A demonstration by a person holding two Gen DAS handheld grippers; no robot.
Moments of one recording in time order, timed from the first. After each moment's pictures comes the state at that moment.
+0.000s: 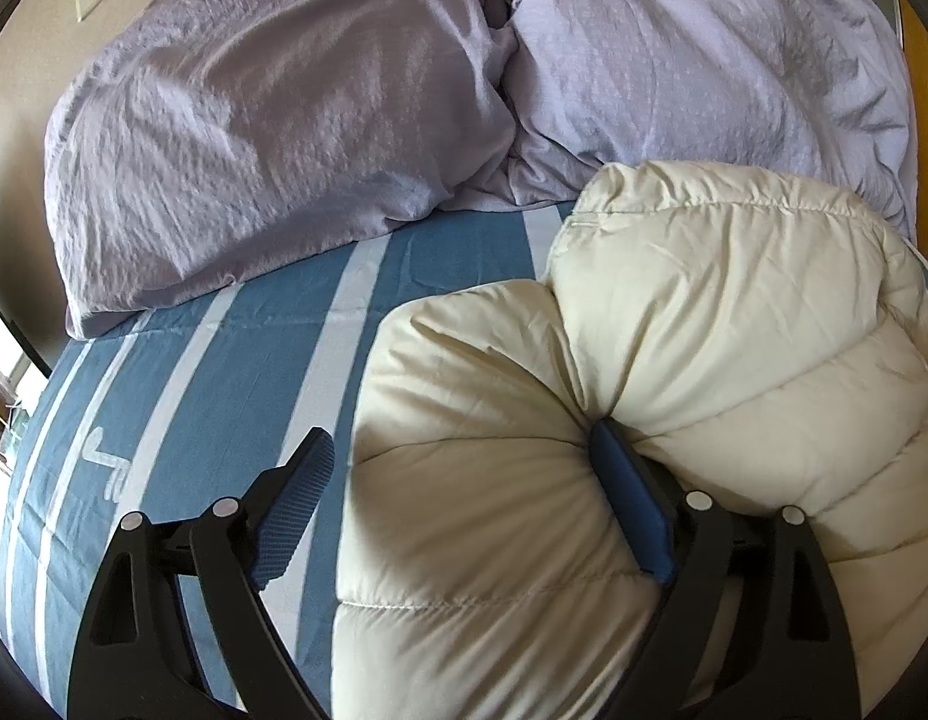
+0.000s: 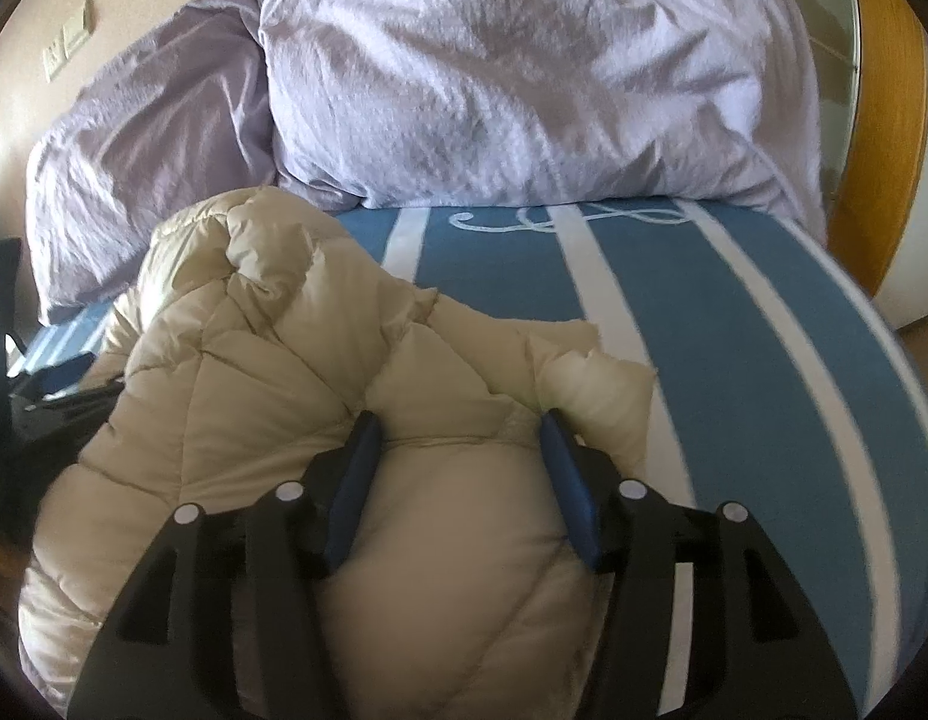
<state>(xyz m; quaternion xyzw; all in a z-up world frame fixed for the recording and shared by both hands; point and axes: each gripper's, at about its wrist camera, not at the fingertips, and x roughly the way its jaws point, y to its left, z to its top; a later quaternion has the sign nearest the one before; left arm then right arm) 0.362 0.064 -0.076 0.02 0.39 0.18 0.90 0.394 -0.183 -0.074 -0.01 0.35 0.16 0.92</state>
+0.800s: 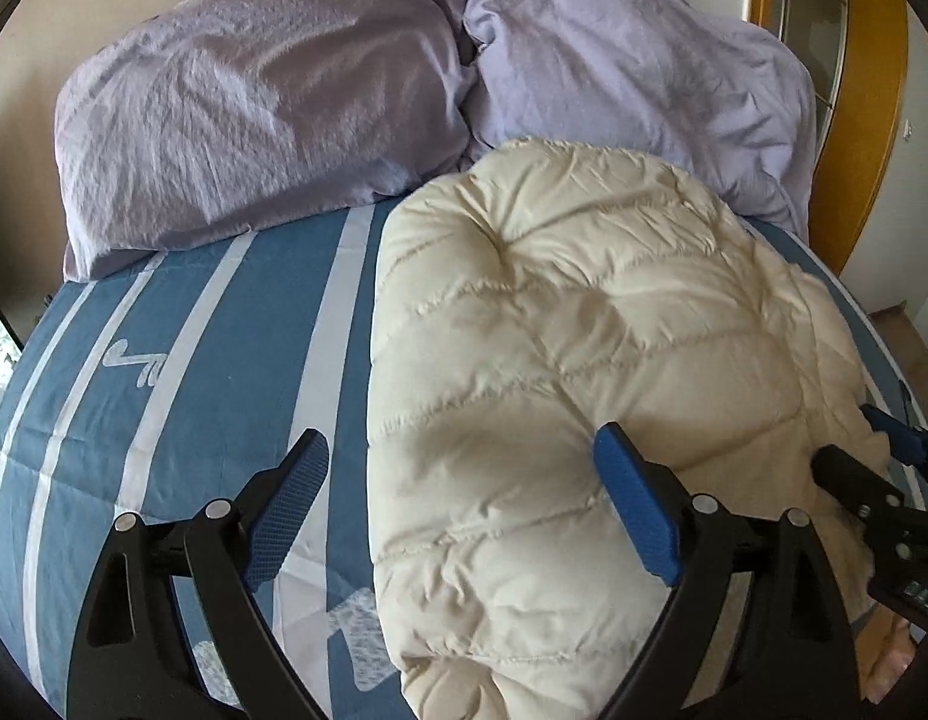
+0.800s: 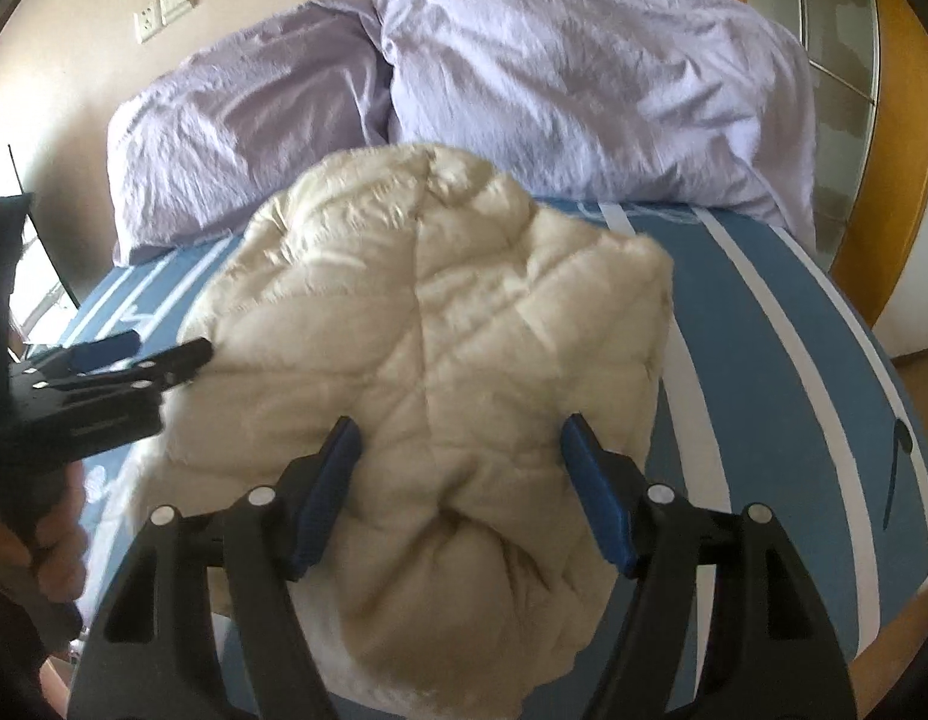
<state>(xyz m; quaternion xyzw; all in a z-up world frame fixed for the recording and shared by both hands) 0.242 0.042 -0.043 -0.03 0.38 0.10 0.92 0.263 -0.173 -0.064 -0.03 0.34 0.21 0.91</state>
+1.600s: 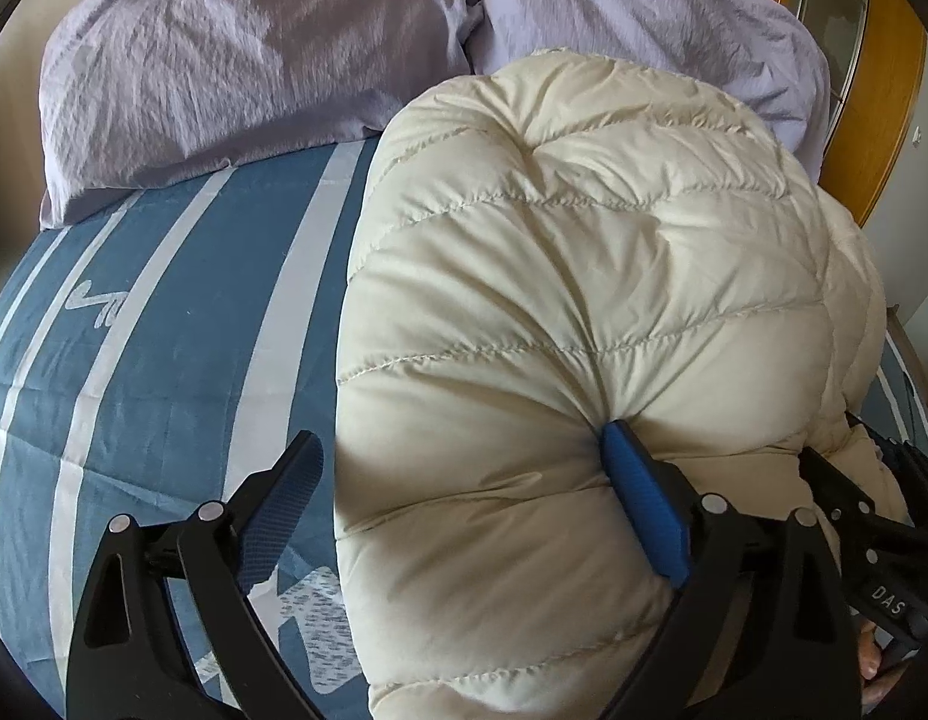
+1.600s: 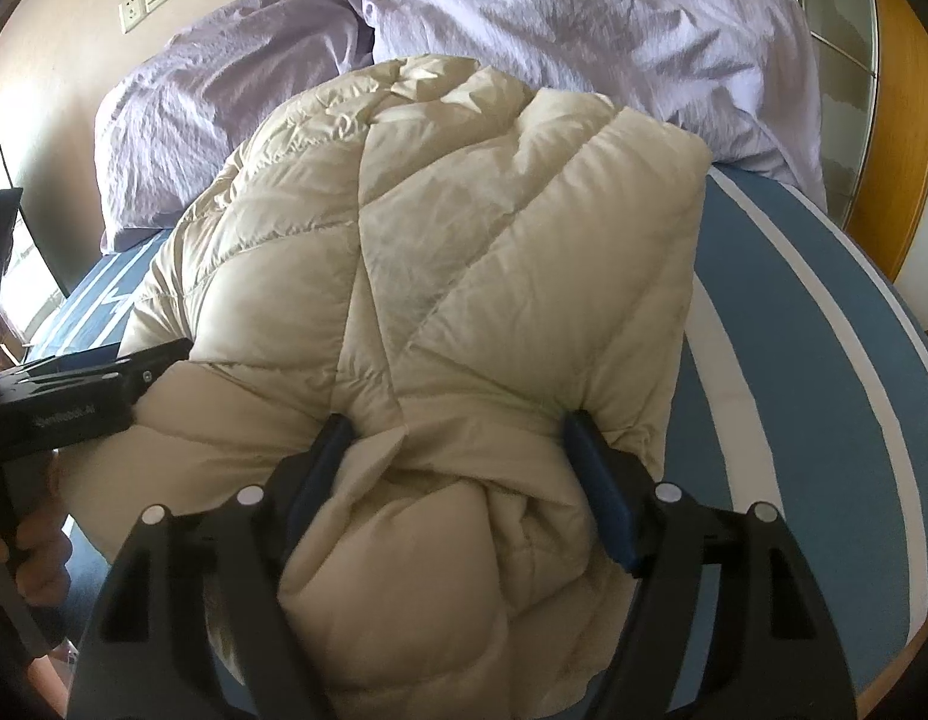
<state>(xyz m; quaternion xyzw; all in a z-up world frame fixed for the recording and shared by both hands) 0.249 0.047 -0.076 -0.06 0.42 0.09 0.90 0.278 -0.178 -0.113 -0.02 0.36 0.22 0.91</state>
